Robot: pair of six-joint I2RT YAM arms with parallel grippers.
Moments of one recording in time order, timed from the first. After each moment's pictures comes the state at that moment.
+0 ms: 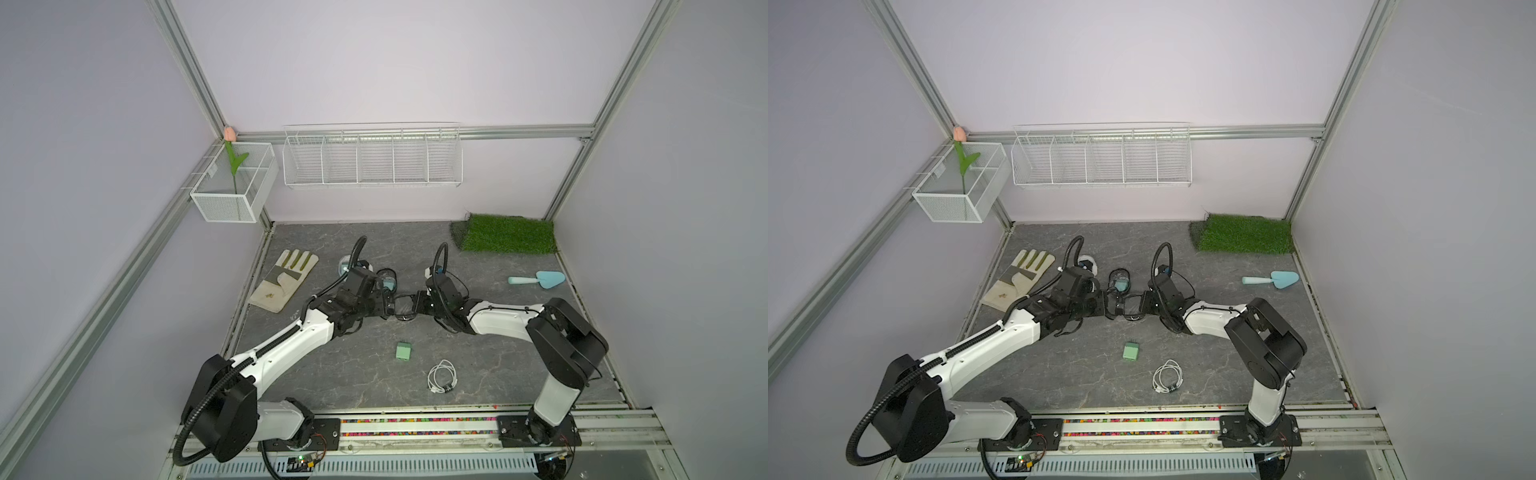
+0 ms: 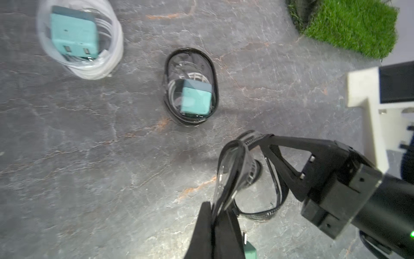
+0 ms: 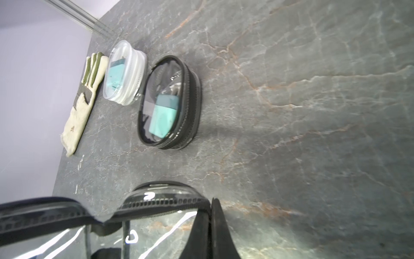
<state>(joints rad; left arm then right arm) -0.63 1.30 0.87 -0.37 -0.04 -0.58 0.74 1.78 0.92 0.16 0.03 0.78</state>
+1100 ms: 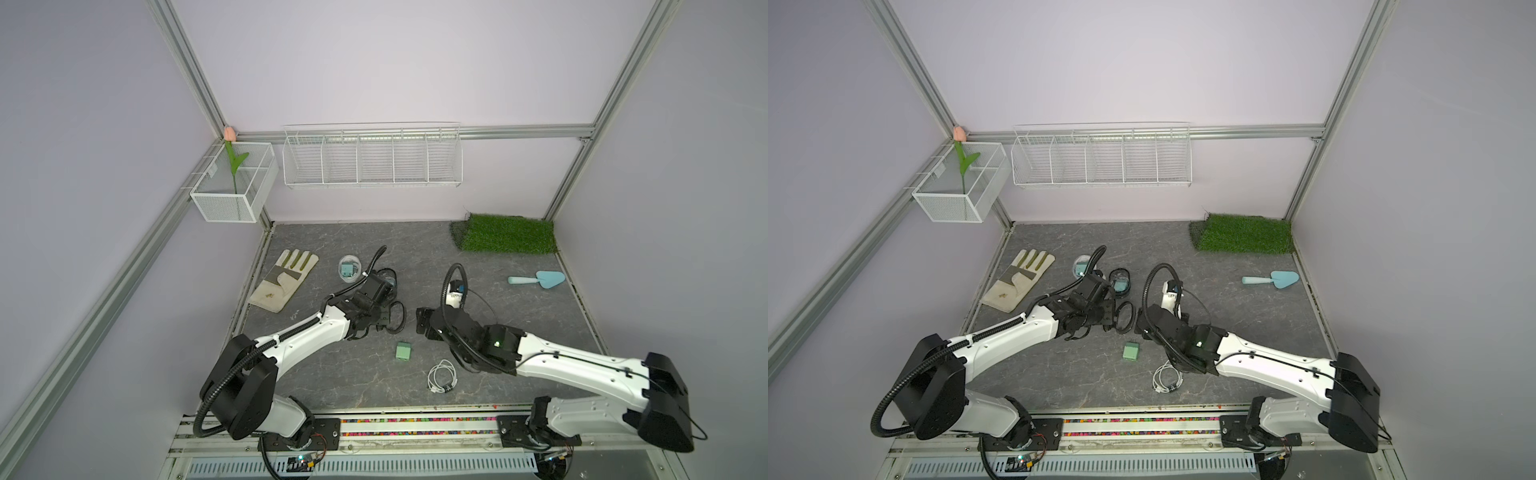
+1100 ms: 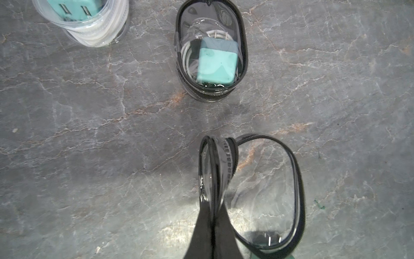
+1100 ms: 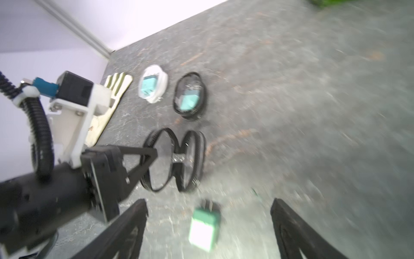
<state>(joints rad) -0.74 1.45 0.92 -0.45 -0.18 -0.57 1.15 1.21 0.89 -0.49 0.59 1.07</state>
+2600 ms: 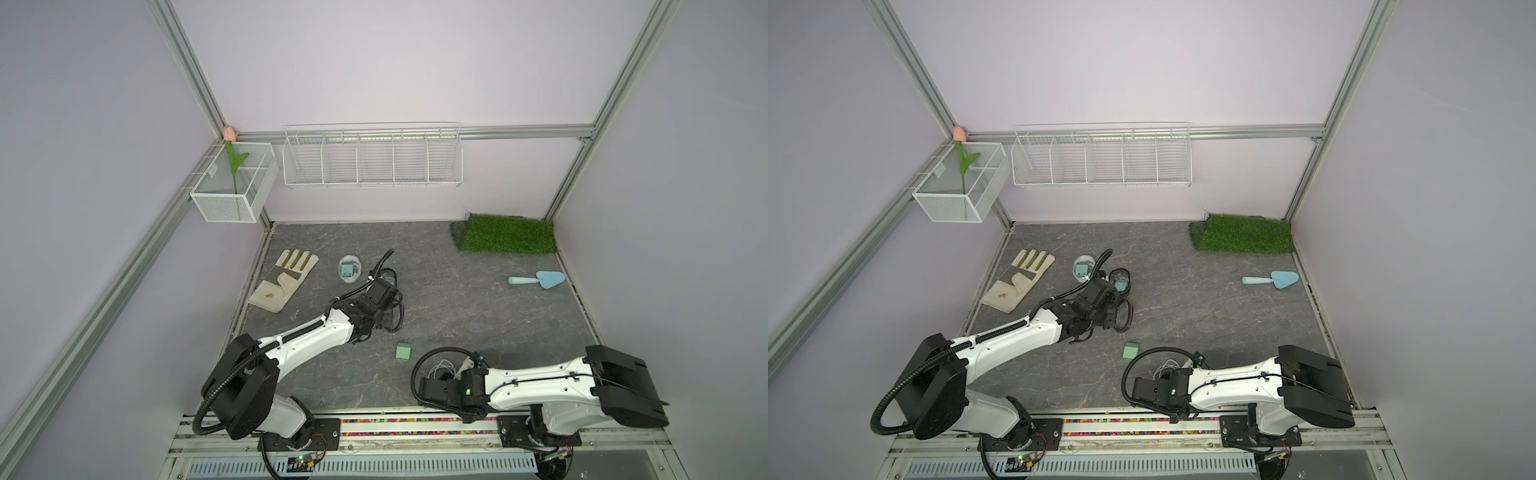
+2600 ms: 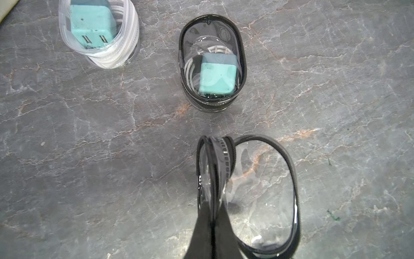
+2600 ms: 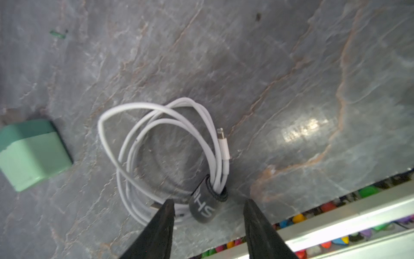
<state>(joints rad) -0.79 1.46 0.91 -0.42 -0.30 -0.55 1.44 1.46 0.73 -0.72 0.35 2.06</state>
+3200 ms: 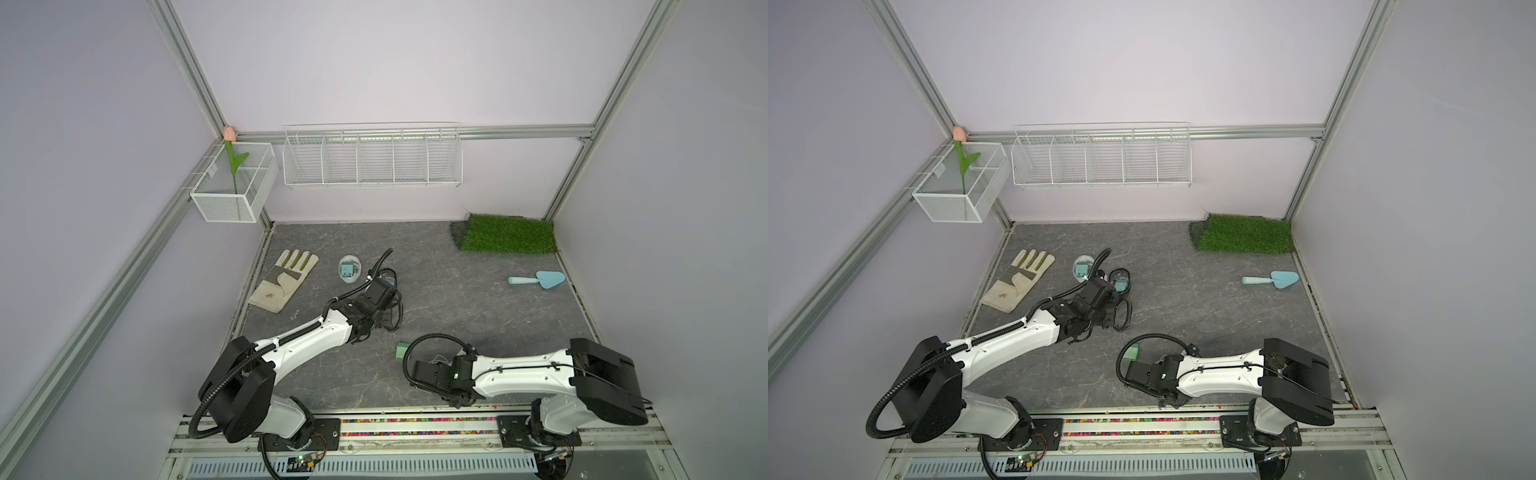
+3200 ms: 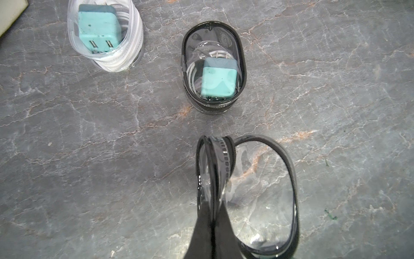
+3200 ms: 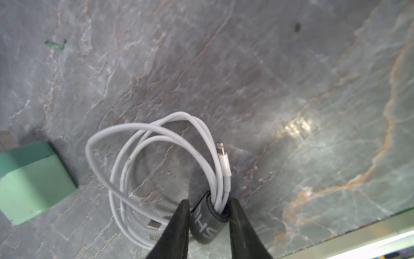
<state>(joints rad) -0.79 1.44 0.91 -0.43 -0.31 -0.55 1.33 1.55 0.80 -0.71 0.29 1.96</state>
